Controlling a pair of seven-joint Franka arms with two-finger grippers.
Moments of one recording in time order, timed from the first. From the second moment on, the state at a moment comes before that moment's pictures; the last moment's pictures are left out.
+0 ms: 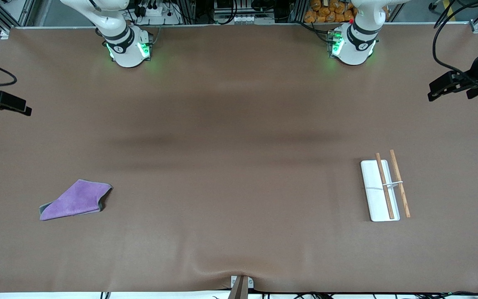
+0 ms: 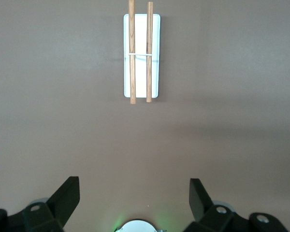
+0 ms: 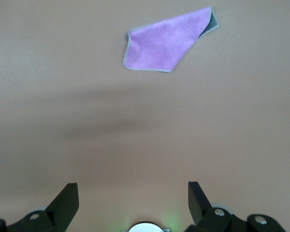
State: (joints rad) left arm 0.16 -0.02 -0.21 -1.56 0.02 1.47 -0.10; right arm -0.12 0.12 0.01 -1.47 0.02 1.41 -0.02
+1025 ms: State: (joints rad) left arm 0.16 -0.02 -0.23 -1.61 0.02 1.54 -0.10; right arm -0.08 0.59 0.02 -1.48 0.00 1.90 -0.02
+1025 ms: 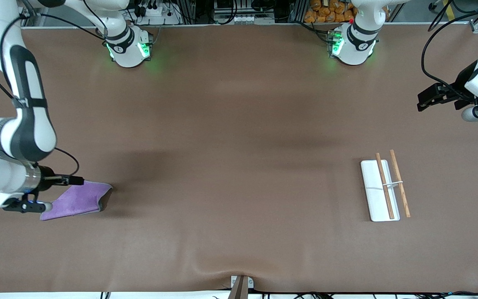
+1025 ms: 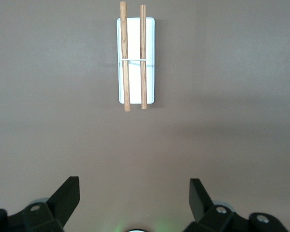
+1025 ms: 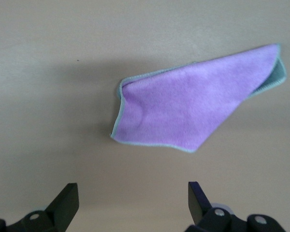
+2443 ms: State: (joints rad) left arm 0.16 -0.02 -0.23 -1.64 0.02 1.55 -0.10; right arm -0.05 0.83 0.01 -1.48 -0.02 2.19 -0.01
